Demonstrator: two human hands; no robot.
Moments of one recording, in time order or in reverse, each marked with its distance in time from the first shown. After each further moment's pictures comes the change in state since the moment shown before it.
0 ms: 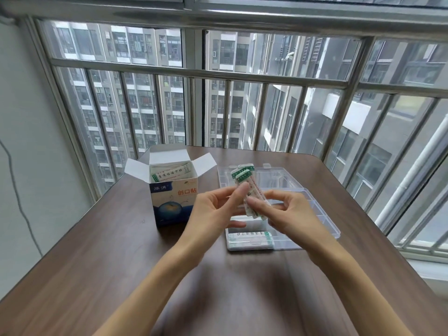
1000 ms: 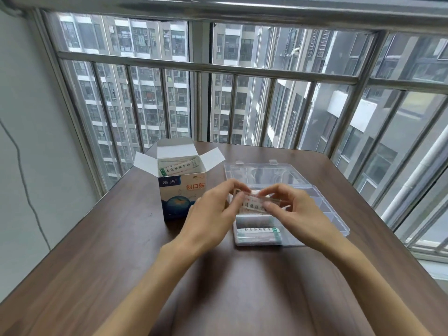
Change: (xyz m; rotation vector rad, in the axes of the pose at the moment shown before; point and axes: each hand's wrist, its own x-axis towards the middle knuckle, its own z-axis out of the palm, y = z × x) left_hand 0.011 -0.023 -0.027 0.817 0.054 0.175; right_hand 0.012 0.015 -0.002 -0.312 -0.028 -0.188
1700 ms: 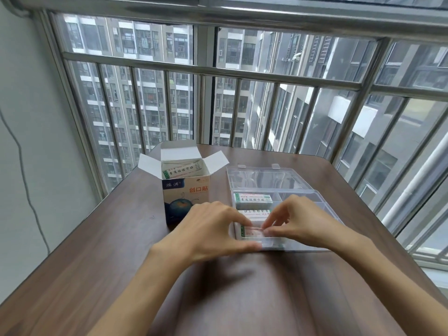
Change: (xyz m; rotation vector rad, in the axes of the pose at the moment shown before) left_hand -0.007 -0.004 -0.018 0.499 -0.277 0.189; right_hand 0.011 -0.002 -0.012 -0.512 -0.278 0.042
